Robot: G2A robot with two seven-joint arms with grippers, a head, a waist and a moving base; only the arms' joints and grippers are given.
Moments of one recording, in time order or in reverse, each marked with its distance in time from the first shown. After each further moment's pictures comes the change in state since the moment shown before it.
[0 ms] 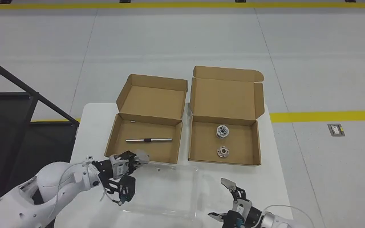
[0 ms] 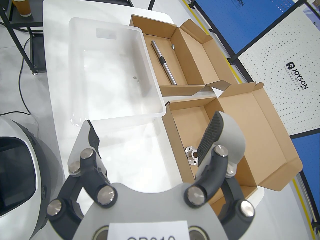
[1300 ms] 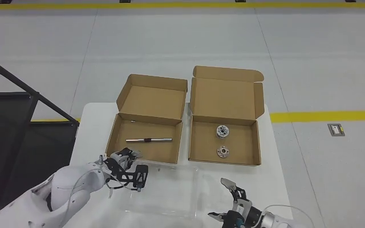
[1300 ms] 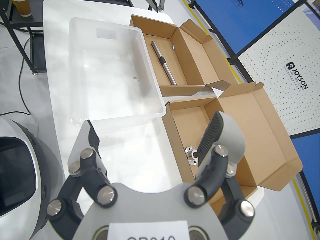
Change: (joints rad) left arm 0.010 -0.083 -0.029 -0.069 0.019 -0.322 -0.573; right arm 0.000 0.000 0.000 0.000 0.000 0.000 0.000
